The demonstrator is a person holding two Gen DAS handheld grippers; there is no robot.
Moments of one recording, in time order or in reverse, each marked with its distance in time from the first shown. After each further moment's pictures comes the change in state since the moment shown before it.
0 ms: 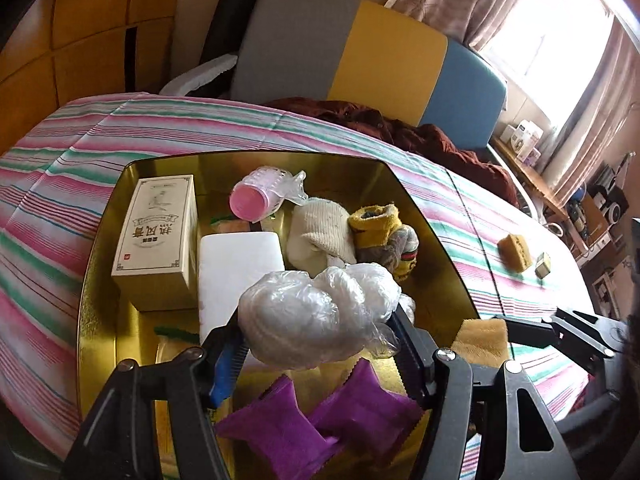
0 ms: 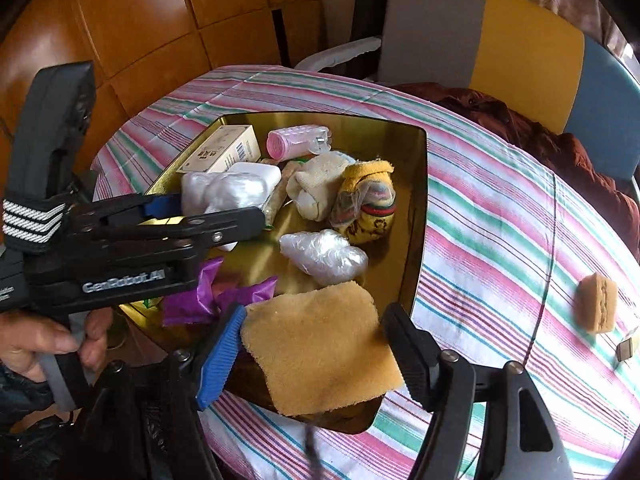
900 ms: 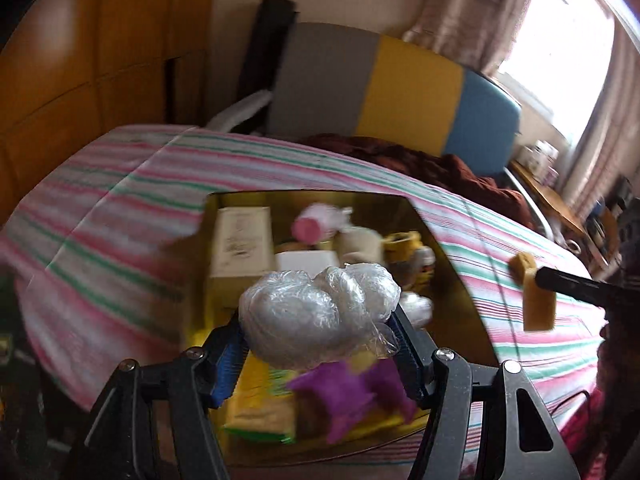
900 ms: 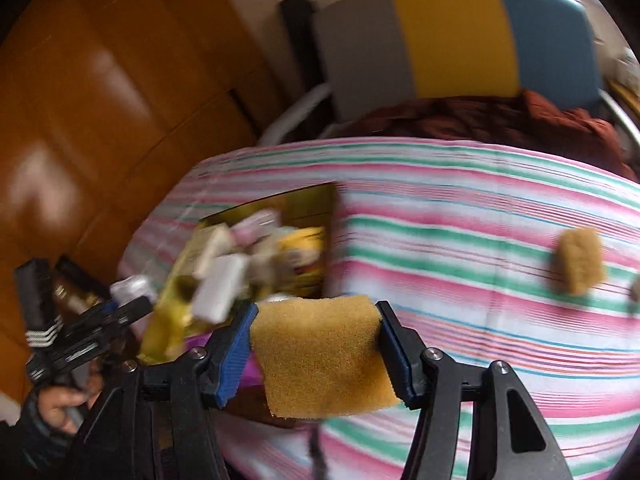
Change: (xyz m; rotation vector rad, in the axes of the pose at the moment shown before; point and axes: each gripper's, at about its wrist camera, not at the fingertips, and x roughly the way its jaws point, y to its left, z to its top) left arm -0.079 0.025 -0.018 -0.019 -0.115 0.109; right arm -0.060 -0.081 -0.005 0.286 -0.193 0.163
